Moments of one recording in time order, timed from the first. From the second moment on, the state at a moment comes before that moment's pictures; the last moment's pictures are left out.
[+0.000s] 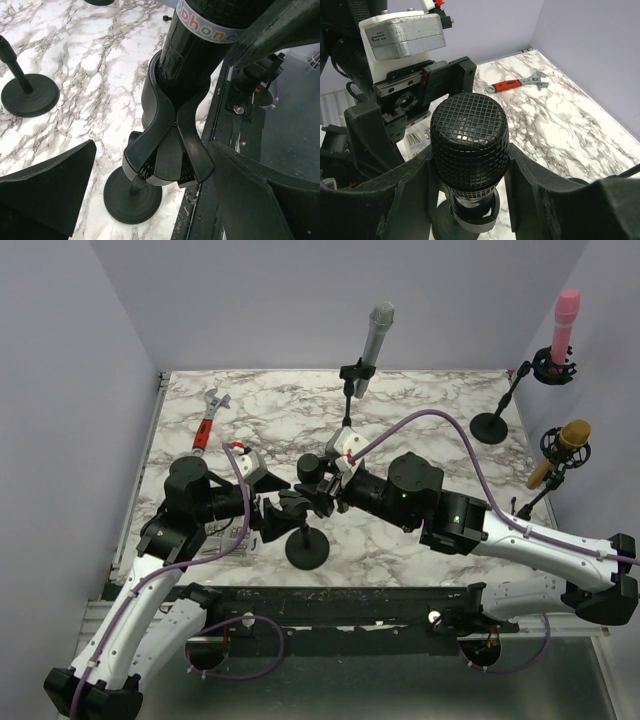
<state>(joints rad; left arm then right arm) -0.37 0.70 0.76 -0.29 0.90 -0.02 1.23 1.20 1.23 -0.08 0.19 -0.14</state>
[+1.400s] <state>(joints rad) -0.39 0.69 0.75 -0.27 0.79 -0.05 1.22 1.11 1.28 -0.16 0.75 -0.15</state>
